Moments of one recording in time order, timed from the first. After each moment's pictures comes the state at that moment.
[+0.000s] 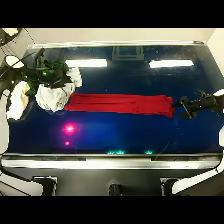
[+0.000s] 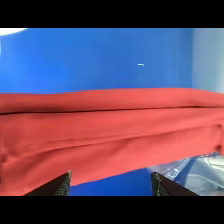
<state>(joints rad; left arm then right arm) 0.06 -1.72 1.85 0.94 -1.36 -1.47 -0.50 -1.89 1.53 -0.96 1.36 1.59</state>
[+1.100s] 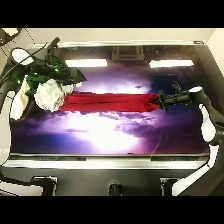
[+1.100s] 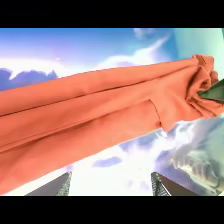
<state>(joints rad) -0.13 -1.64 1.85 0.94 -1.34 -1.47 -0.28 -1.94 1.53 -0.64 1.31 1.42</state>
